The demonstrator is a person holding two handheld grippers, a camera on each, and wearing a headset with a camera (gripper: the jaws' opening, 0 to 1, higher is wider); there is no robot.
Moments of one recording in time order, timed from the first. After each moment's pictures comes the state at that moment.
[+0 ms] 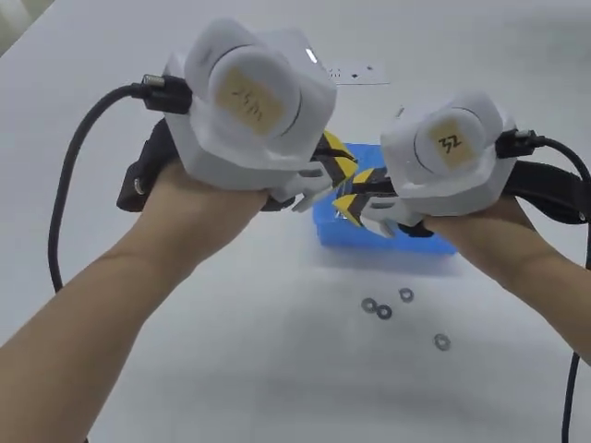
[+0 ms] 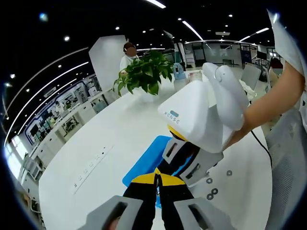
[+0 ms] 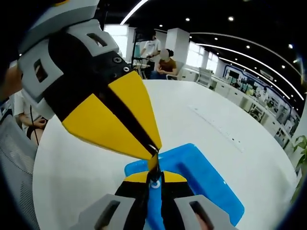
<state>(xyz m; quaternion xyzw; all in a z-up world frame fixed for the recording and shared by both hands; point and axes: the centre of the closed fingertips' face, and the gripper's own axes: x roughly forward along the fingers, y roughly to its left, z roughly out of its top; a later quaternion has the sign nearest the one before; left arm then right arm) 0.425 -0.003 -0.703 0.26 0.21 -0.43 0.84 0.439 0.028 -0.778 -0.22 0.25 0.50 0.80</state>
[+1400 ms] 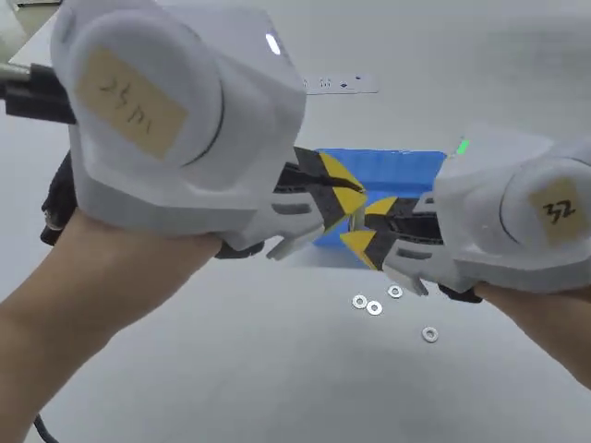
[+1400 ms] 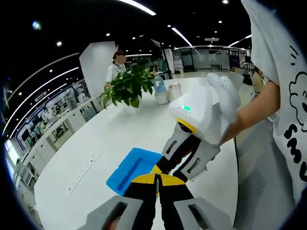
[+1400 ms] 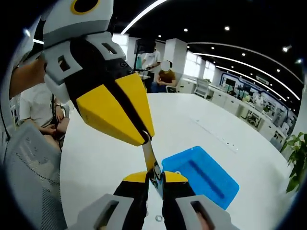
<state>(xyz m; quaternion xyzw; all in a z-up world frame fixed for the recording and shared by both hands) 0.341 -0.019 -0.663 0.24 0.20 -0.49 0.81 0.359 0.006 -0.735 -0.20 0.21 0.50 0.82</state>
